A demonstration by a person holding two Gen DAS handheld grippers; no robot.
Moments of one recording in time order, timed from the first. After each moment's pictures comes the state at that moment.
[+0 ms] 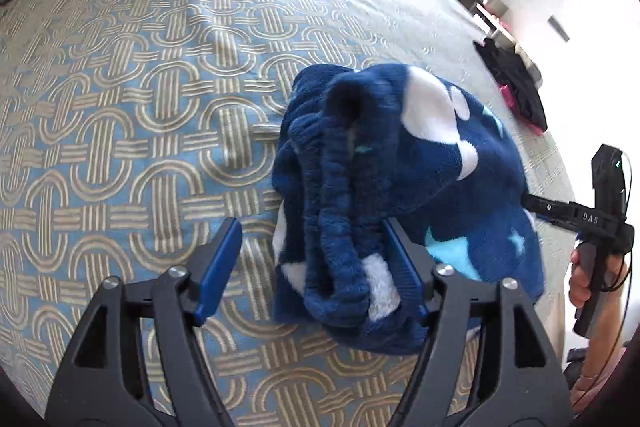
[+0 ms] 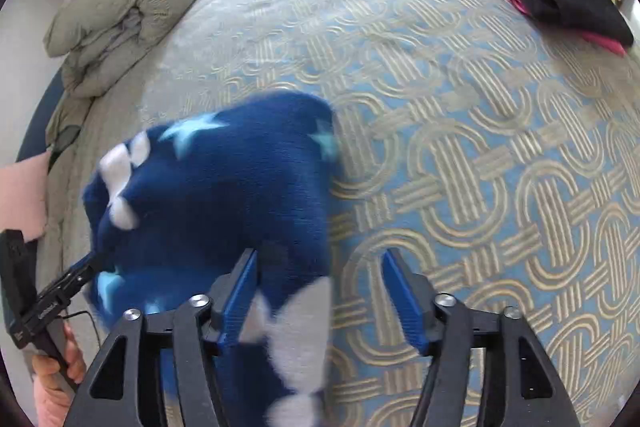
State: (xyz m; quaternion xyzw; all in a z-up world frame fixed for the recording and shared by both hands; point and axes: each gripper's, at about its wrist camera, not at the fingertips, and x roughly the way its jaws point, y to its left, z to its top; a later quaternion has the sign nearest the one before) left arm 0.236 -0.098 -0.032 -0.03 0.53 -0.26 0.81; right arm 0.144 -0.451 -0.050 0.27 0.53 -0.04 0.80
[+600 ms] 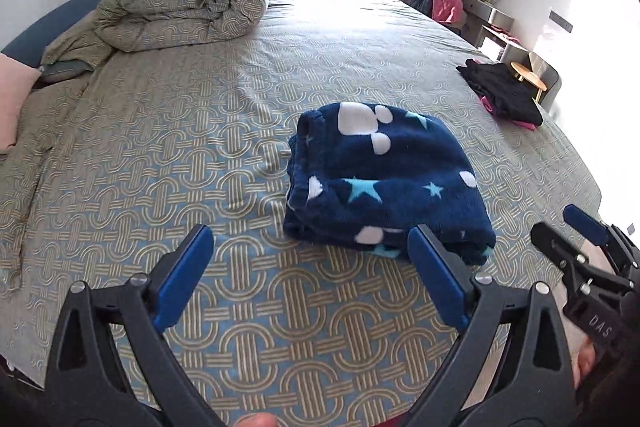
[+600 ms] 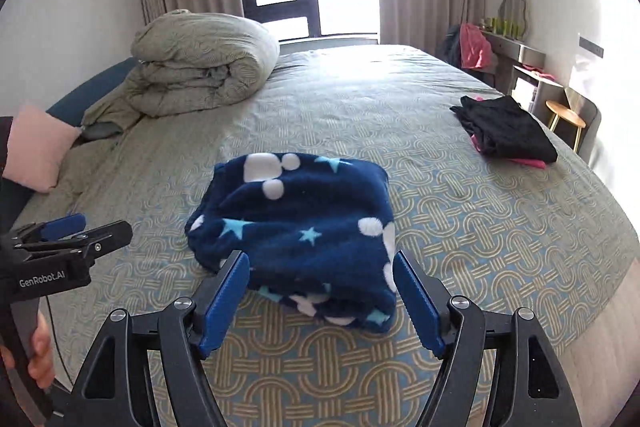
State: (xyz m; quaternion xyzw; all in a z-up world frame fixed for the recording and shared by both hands) left arm 0.098 -0.083 0.076 0.05 0.42 -0.19 0.89; right arm -0.004 -0.281 0.084 0.08 0.36 -0.11 0.92
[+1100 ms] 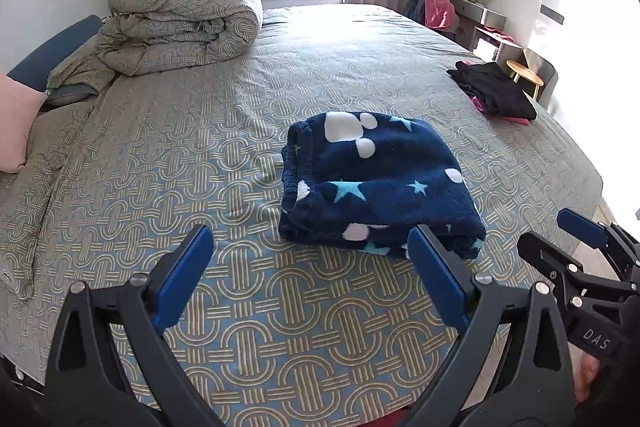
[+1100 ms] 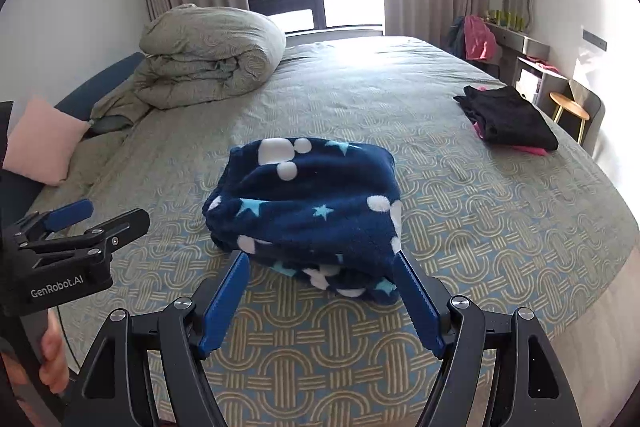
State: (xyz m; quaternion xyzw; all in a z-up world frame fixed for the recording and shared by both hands) left arm 0.064 -0.096 0.090 0.08 0.38 -0.19 0.90; right arm -0.032 -0.271 0.088 0.09 0.37 -0.10 0.92
